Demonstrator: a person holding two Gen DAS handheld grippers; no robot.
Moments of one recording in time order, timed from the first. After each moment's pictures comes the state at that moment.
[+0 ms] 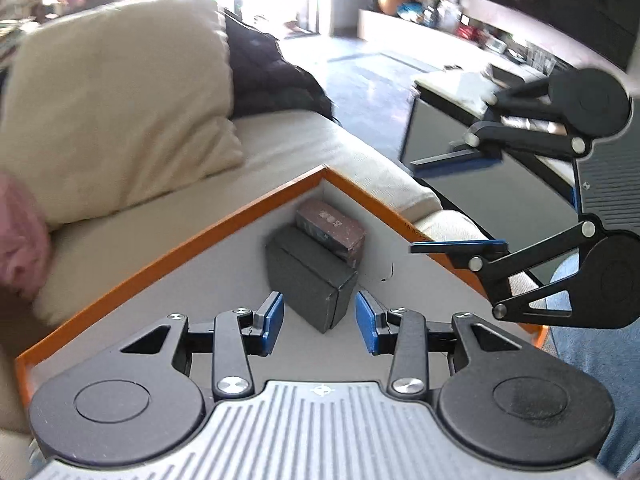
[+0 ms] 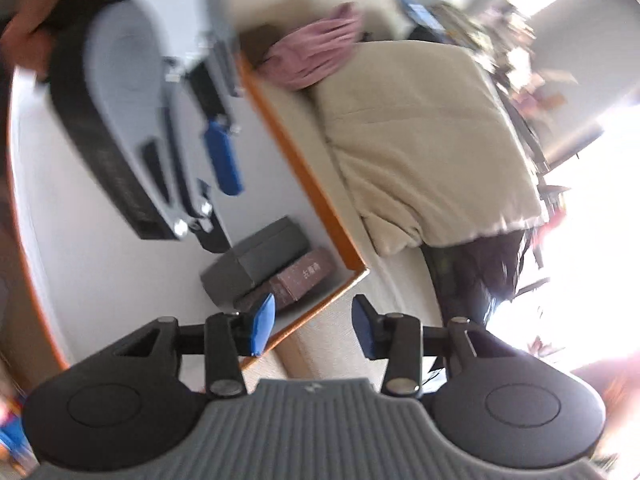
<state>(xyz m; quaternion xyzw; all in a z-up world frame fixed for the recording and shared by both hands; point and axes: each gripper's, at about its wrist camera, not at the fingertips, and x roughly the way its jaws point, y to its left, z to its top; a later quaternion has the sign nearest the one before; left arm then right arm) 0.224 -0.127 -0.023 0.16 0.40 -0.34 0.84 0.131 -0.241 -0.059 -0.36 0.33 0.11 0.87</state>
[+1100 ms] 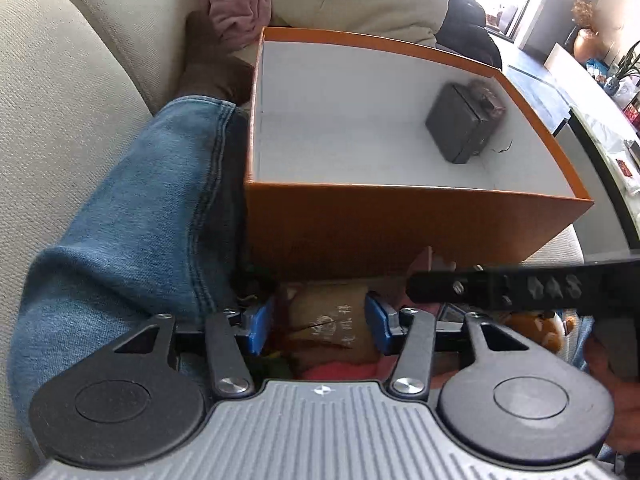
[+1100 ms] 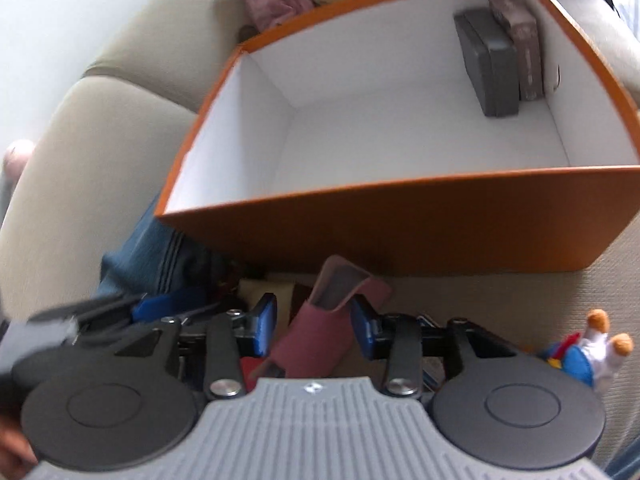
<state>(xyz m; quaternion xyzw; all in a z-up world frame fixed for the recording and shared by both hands) 0.110 -0.003 -0.054 -0.01 0.52 -0.09 0.85 0.088 -0.158 -0.123 0.25 0.52 0.12 0.81</state>
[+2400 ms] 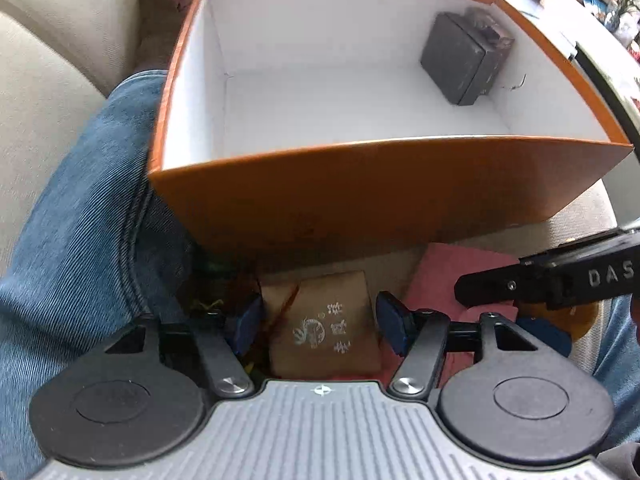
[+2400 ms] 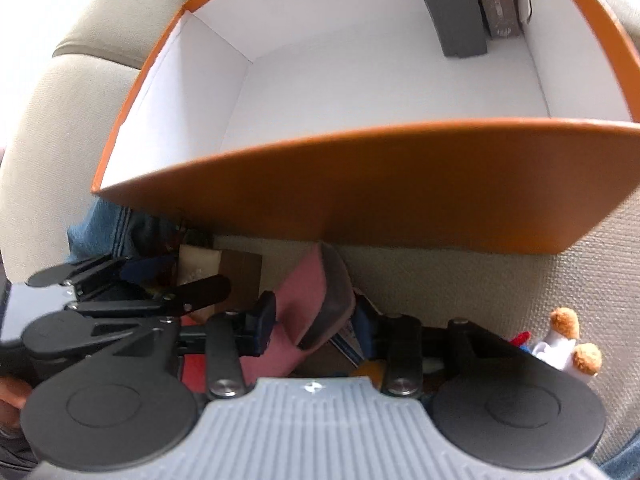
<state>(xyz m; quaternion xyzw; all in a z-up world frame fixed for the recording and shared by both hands) 0.129 -0.035 -0.096 0.07 0.57 -0.10 0.81 0.101 -0.208 -0.164 0.25 0.58 0.16 0.76</state>
